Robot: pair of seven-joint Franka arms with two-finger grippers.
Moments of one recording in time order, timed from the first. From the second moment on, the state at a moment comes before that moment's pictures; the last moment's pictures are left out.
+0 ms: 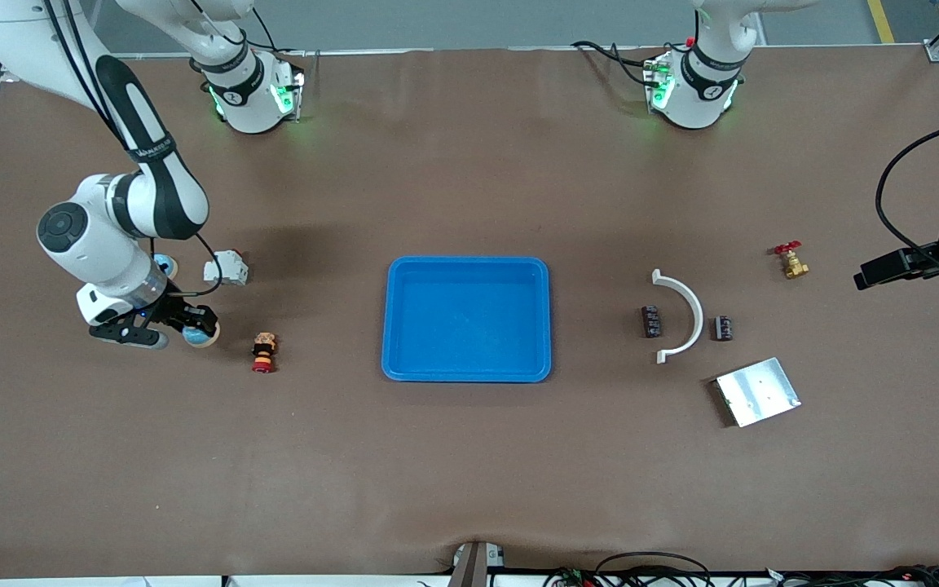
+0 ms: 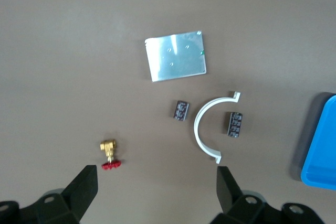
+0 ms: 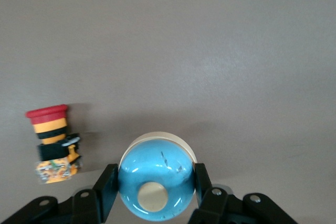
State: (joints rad) left arm 0.01 0.20 0.04 -1.47 -0.04 1.64 -0.08; right arm -0.08 0.32 0.04 -2.24 0.02 2.68 0.12
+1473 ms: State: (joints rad) left arm 0.00 -0.05 -0.01 -1.62 -0.04 1.70 -0.08; right arm -0.10 0.43 0.04 -2.21 0.02 2.68 0.11
